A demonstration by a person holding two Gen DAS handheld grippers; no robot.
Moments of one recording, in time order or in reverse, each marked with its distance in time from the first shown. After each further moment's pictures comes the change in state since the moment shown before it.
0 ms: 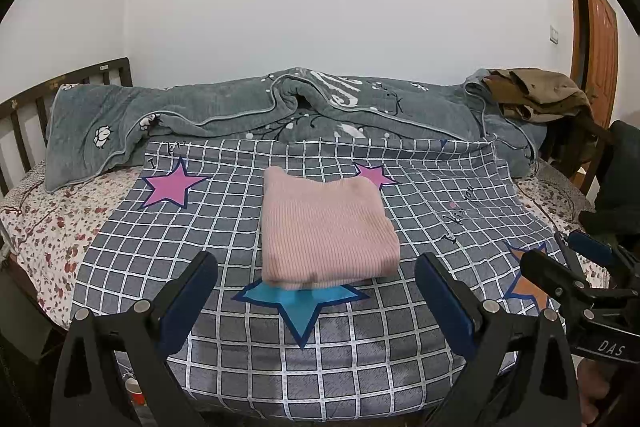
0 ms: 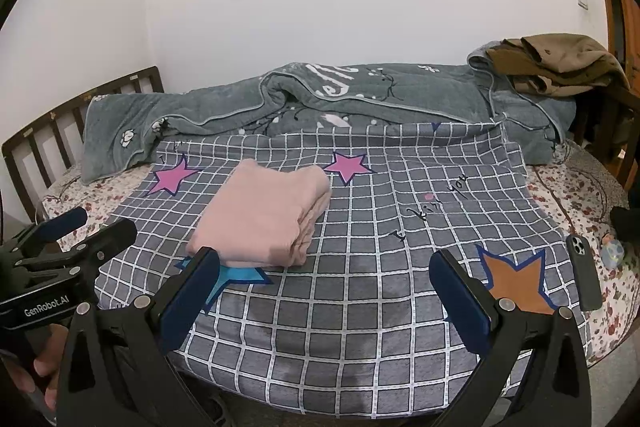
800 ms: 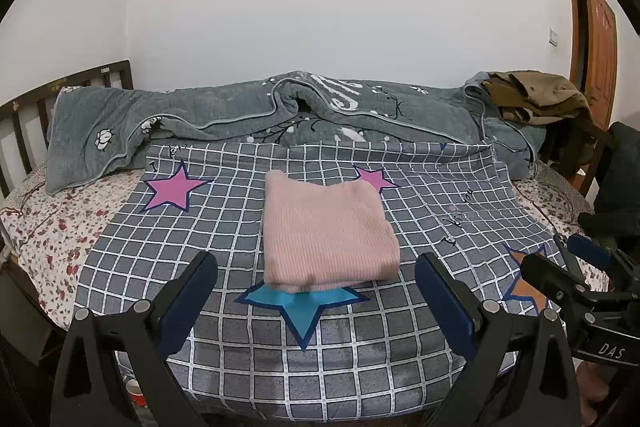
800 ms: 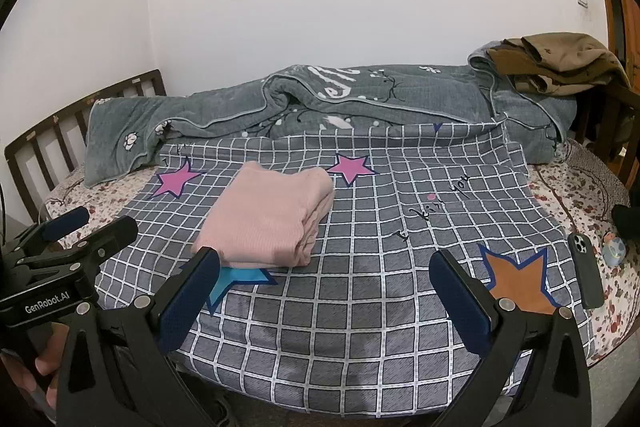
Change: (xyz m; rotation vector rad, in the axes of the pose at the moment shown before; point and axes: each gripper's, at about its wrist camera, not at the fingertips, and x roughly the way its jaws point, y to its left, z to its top) left arm -0.004 -0.001 0.006 -0.001 -0.008 0.001; right arm -0.002 0.004 0.000 0.008 -0.004 0.004
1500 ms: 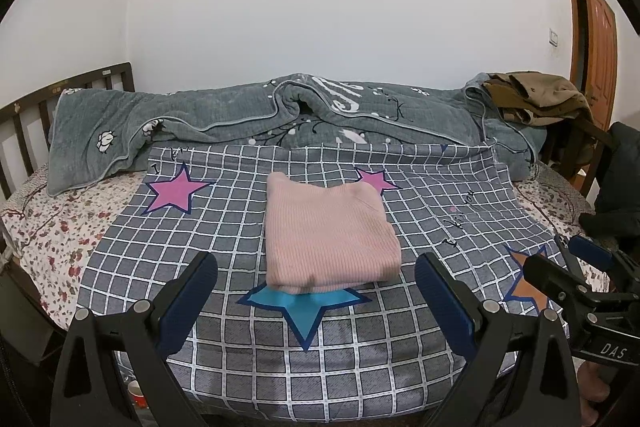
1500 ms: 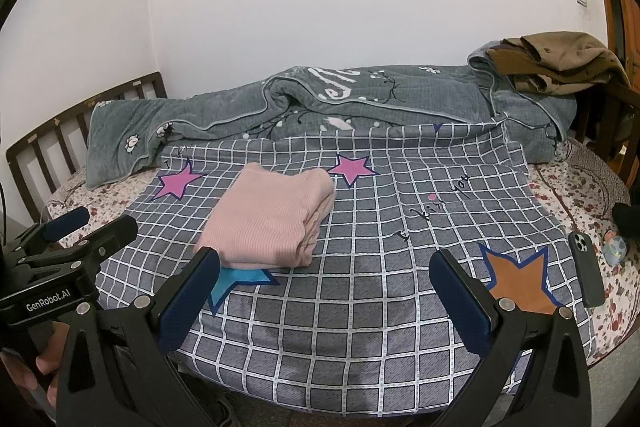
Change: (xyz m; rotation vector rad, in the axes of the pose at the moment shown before) left arm -0.004 0.000 0.001 0.001 -0.006 0.006; right arm -0.001 0.000 -0.001 0.002 0.000 0.001
